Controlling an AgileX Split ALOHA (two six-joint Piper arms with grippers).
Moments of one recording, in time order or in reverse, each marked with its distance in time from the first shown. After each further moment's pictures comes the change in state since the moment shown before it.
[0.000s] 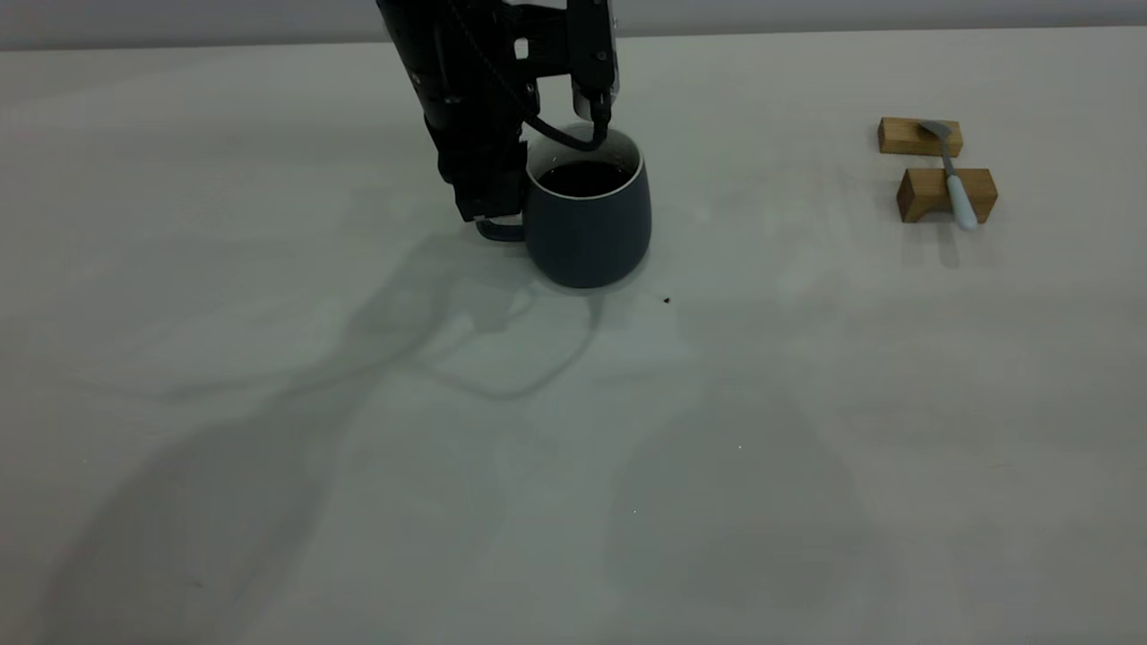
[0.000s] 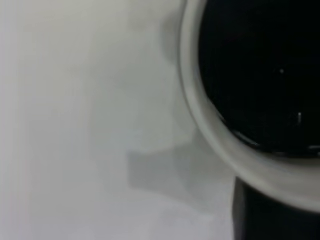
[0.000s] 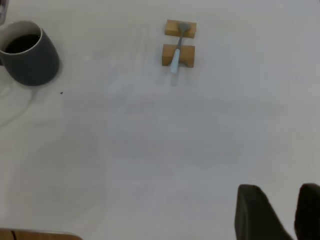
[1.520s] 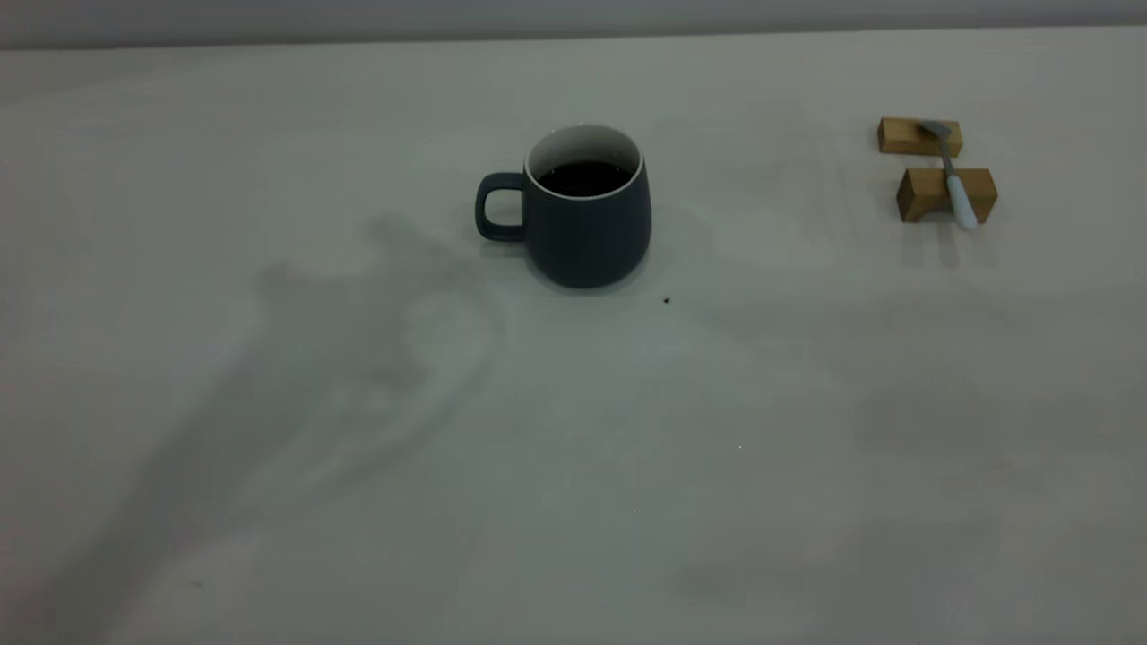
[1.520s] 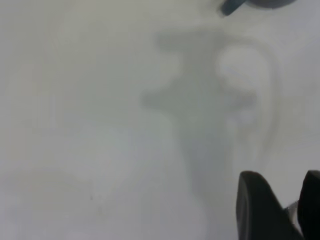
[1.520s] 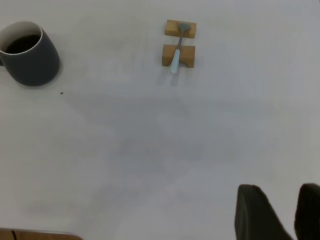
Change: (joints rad) left arm 0.000 -0.753 0.109 0.132 0.664 -0.860; right arm 0.000 0.000 0.000 0.000 0.000 0.000
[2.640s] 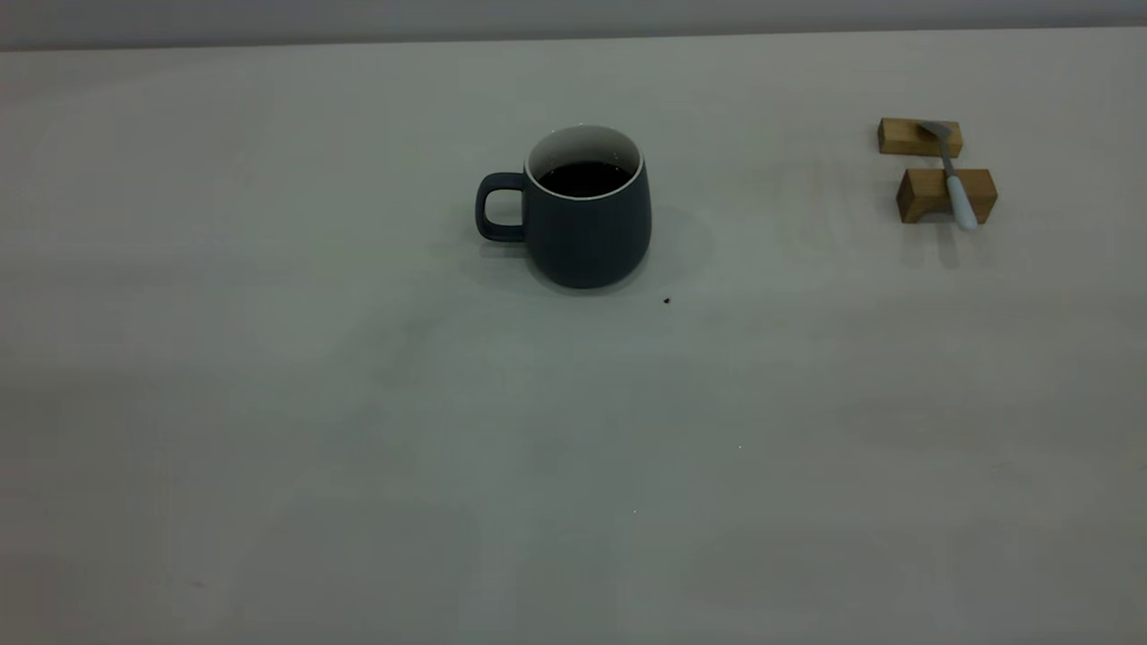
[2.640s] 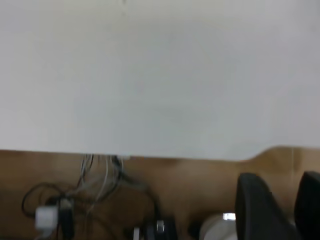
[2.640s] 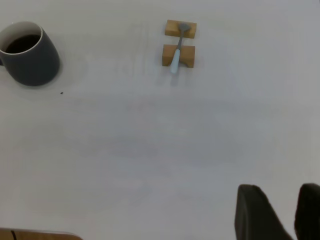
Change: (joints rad) left arm 0.457 -1.359 1.076 -0.060 -0.060 -0.275; right arm 0.000 0.000 0.000 0.000 0.000 0.000
